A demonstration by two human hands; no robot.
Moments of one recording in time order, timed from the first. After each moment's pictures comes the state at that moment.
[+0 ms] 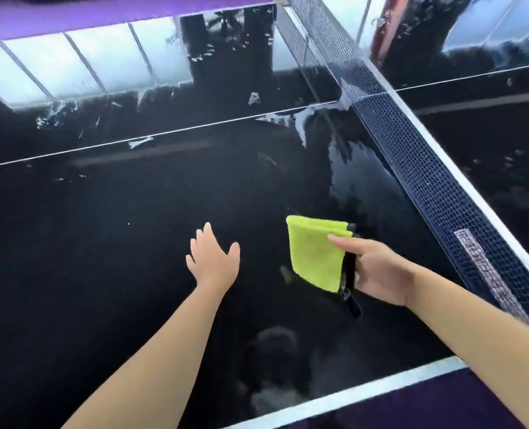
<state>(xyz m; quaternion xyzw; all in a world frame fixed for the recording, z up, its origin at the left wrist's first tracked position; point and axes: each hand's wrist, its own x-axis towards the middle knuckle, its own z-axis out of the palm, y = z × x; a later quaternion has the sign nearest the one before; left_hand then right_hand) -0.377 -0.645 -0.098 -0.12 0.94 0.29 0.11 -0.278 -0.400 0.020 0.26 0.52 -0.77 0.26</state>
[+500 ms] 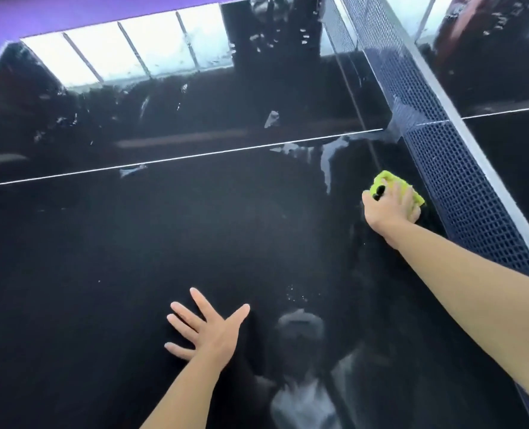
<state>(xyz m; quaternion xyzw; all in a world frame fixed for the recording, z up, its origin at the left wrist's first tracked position) -0.445 -0.578 -0.159 -0.35 0.87 0.16 0.30 -0.597 -0.258 -0.134 0.33 0.91 -0.24 0.08</state>
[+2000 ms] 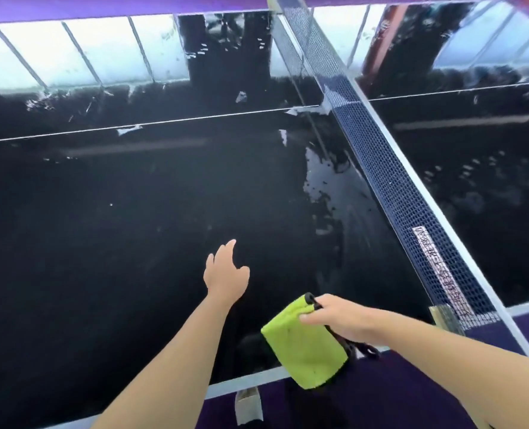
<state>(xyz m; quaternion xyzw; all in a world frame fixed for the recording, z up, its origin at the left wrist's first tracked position) -0.291 -0.599 -0.103 -0.07 0.91 0.34 0.21 -0.181 -0.387 -0.021 0.09 0.73 -0.52 0.43</state>
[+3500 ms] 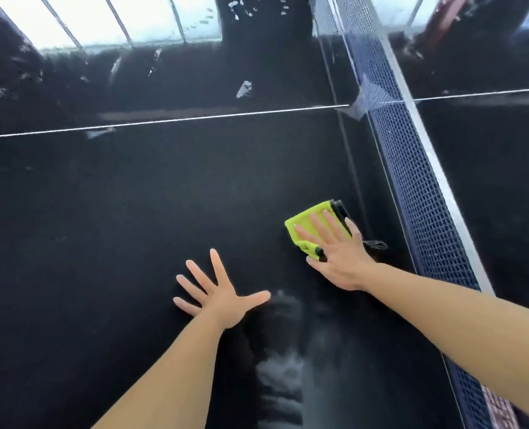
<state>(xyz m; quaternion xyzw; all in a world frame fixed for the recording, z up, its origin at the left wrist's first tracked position) -0.407 -0.504 -0.131 -0.20 0.88 0.16 0.39 -0.445 -0.246 -0.145 -0.13 0.96 -0.10 0.22</state>
